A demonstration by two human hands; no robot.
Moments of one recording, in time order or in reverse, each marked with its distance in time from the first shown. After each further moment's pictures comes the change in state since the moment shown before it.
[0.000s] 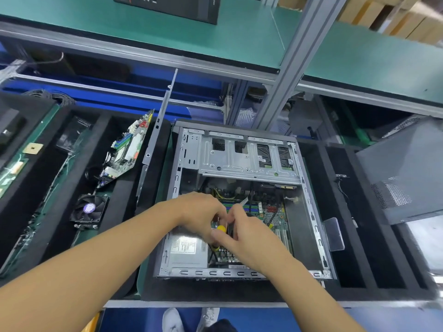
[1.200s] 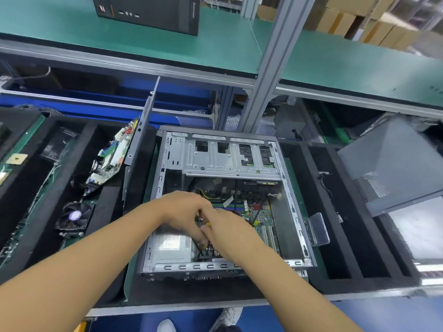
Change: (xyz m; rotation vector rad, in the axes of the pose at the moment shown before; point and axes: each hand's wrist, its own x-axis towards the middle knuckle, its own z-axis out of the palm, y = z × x) left_hand 0.001 0.006 0.006 0.010 0.119 -0.015; right_hand 0.001 -0.008 0.007 -0.152 0.026 -0.081
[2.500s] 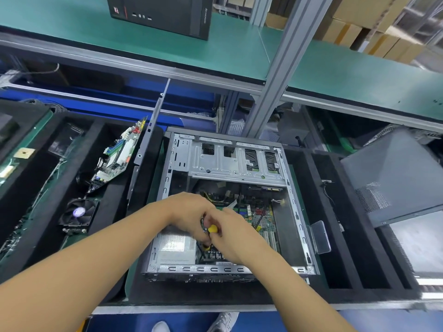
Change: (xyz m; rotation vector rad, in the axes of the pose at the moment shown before) left_hand 0.000 -0.001 -0.002 0.031 -0.016 0.006; right_hand 0.001 -0.002 -0.008 0.192 -0.055 0.061
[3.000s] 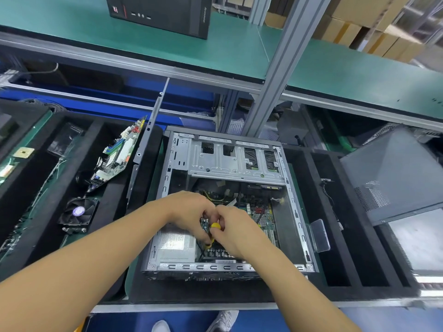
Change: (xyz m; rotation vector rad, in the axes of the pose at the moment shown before) left_hand 0.002 -0.003 0.001 -0.001 -0.025 0.010; right_hand 0.001 0.002 -0.004 -0.011 0.043 0.092
